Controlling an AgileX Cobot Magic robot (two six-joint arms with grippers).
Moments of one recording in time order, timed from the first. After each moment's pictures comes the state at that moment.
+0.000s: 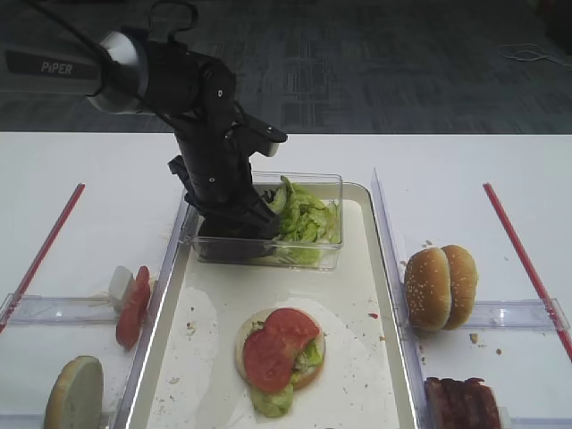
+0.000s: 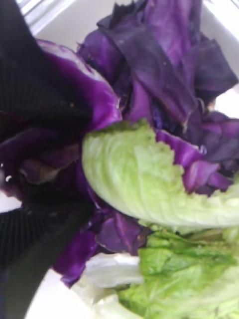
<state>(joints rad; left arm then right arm) -0.50 2.16 -1.65 0.04 0.91 0.13 -0.01 -0.02 -0.49 0.02 1.12 -0.01</state>
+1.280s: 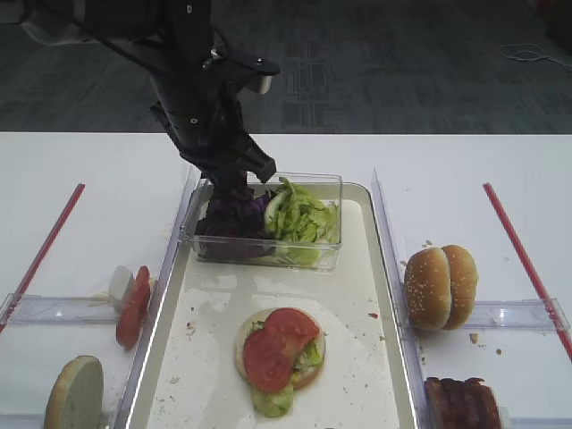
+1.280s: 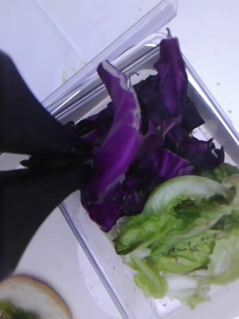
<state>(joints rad) -0.50 1.97 -1.65 0.04 1.00 0.11 -0.01 -0.02 -0.49 0.02 1.12 -0.01</state>
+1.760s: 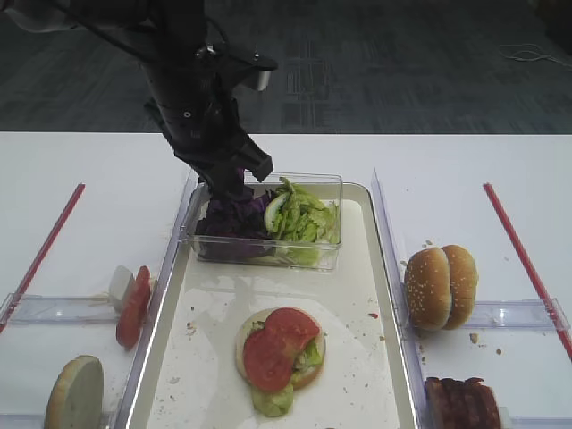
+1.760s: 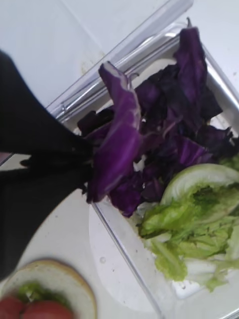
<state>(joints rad) -0.50 1.94 -1.65 0.00 1.07 0.13 -0.01 -0.02 -0.49 0.02 1.12 -0.01</state>
